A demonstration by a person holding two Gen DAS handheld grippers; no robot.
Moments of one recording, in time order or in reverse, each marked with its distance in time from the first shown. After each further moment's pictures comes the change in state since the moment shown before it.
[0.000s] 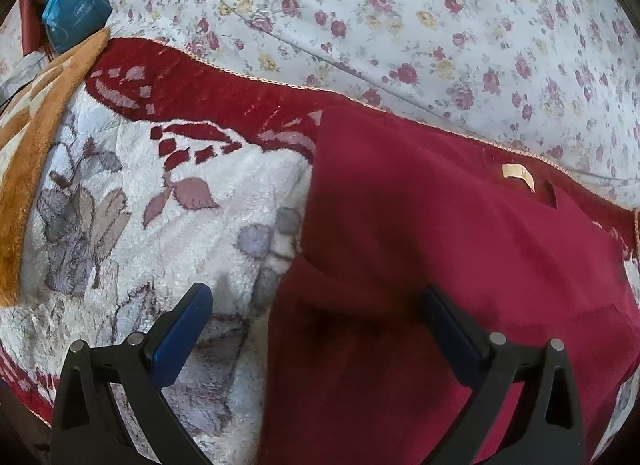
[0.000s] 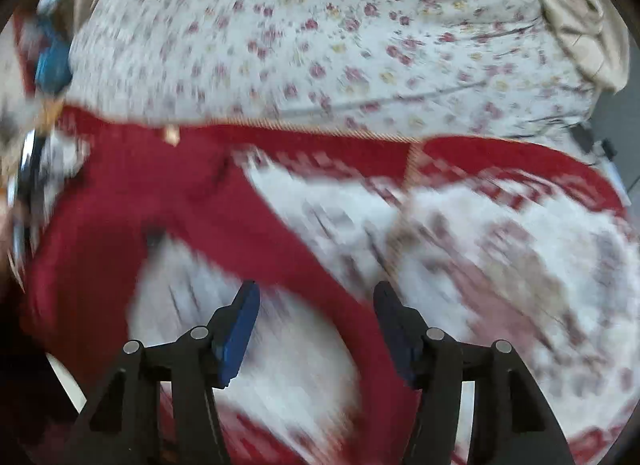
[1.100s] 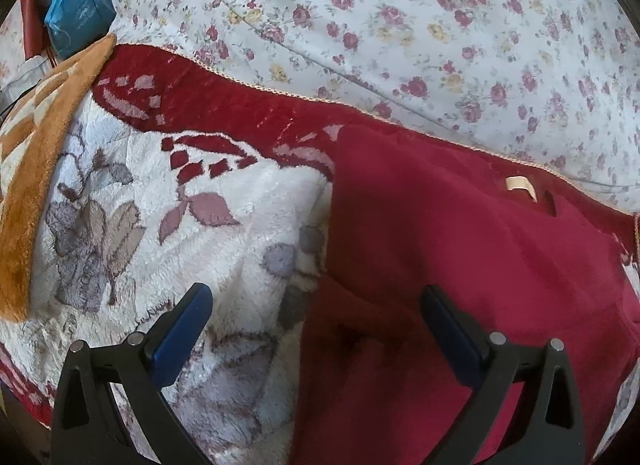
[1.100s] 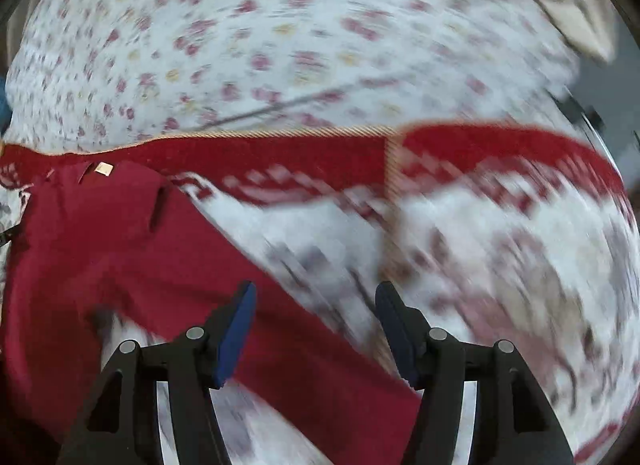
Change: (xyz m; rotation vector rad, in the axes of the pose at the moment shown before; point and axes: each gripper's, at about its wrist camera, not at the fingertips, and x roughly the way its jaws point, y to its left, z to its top) left arm -0.006 0.014 0.009 -0.008 -0.017 -0.002; right arm 0.024 -0.026 -0.010 0.136 0.082 -0.186
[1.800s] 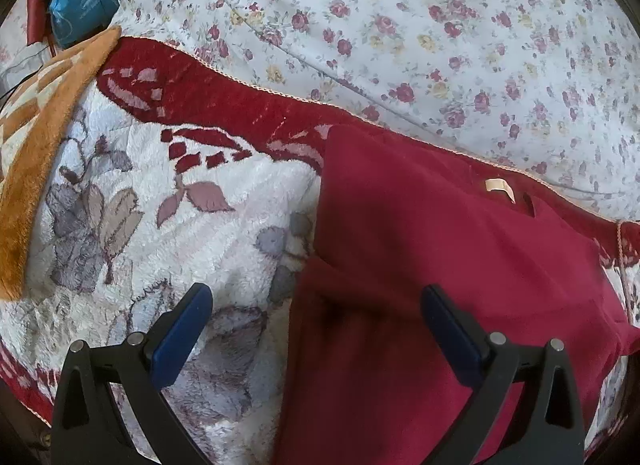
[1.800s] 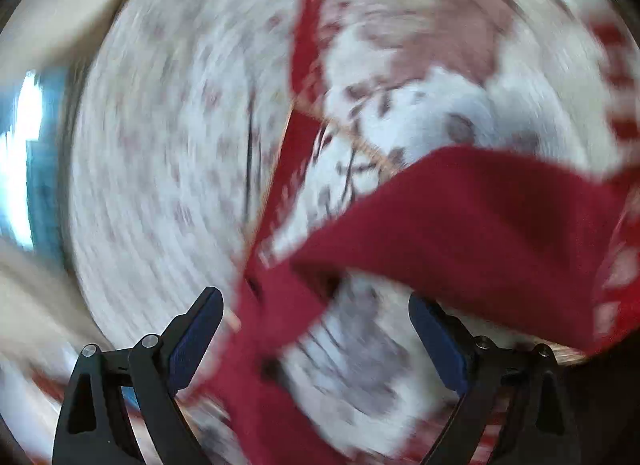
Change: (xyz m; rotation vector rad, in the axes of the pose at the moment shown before) left arm -0.016 0.005 -0.009 -0.038 -0.009 -0.058; right arm -0.004 -0.059 -0.140 1.250 -0.216 0.529
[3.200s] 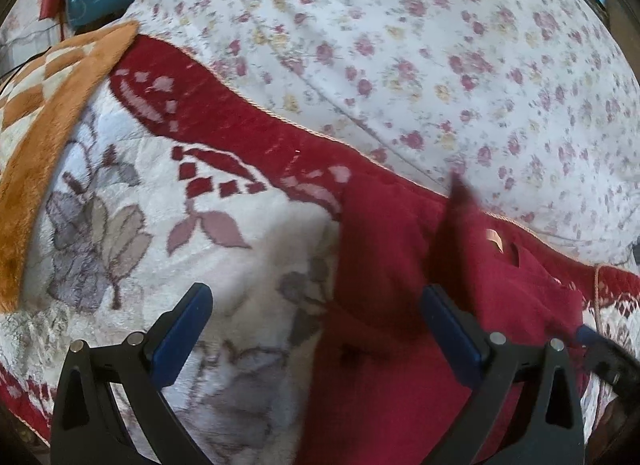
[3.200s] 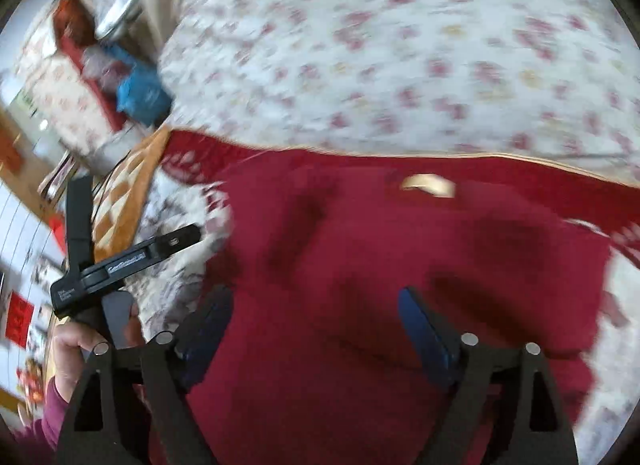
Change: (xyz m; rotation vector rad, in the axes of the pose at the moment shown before) left arm -0.009 0.026 0.022 -0.094 -0.061 -0.084; right arm 0.183 0.222 -0.252 -1.198 0.521 0.034
